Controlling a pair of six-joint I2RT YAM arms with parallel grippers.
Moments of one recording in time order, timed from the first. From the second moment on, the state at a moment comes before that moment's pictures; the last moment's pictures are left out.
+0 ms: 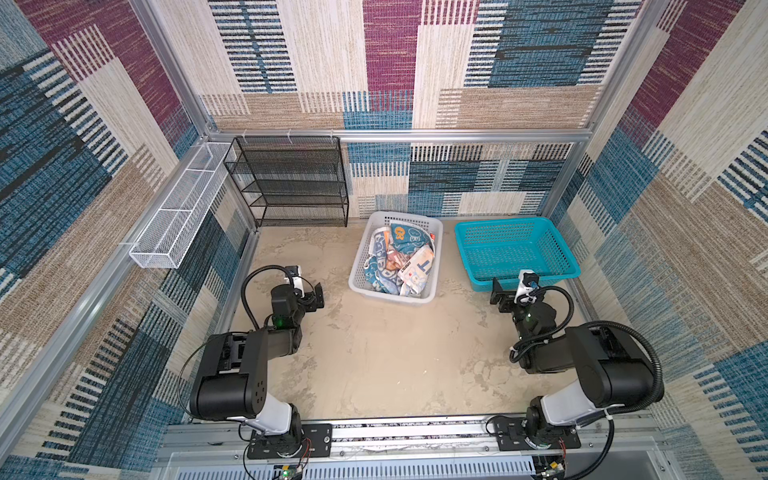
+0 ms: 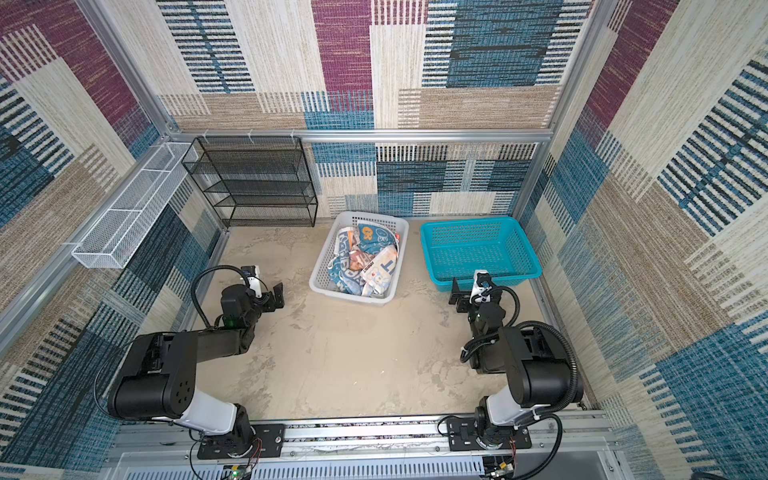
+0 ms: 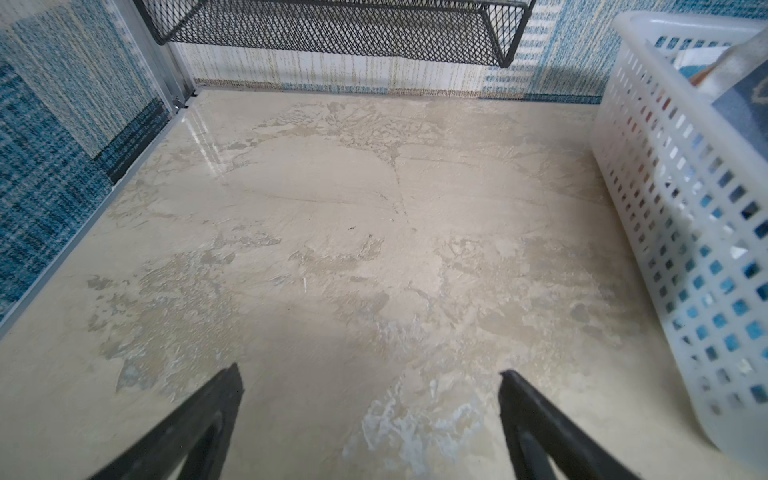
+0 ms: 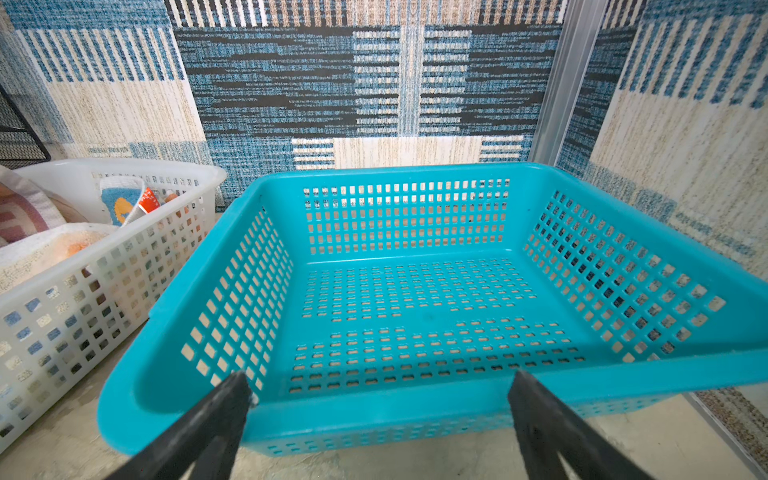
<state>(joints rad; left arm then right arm) 0.04 1.52 0.48 0.62 0.03 -0.02 0.00 1.51 0.22 1.23 0.04 0.02</state>
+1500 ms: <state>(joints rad) -0.50 1.18 0.87 -0.18 -0.12 -0.36 0.44 1.48 0.87 0.13 -0.04 0.52</state>
